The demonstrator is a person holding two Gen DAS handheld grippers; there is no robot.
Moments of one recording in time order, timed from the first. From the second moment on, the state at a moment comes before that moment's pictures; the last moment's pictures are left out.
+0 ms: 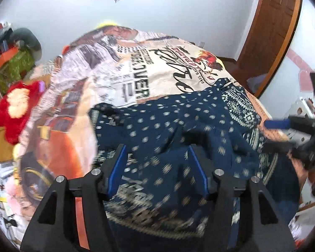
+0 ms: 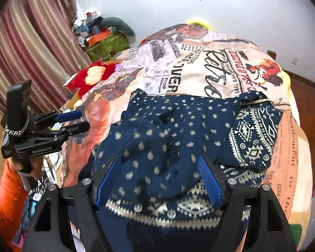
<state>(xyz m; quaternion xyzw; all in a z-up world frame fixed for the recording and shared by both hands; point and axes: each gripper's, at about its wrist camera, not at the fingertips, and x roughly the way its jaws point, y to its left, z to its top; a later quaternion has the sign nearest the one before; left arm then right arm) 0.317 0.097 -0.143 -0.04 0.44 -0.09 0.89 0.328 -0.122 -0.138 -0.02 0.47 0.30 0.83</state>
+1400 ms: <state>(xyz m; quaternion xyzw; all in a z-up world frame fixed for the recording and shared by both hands) 0.191 0.210 -0.256 -0.16 0.52 0.01 0.84 0.209 -0.235 -0.170 0.04 0.49 0.15 0.86</state>
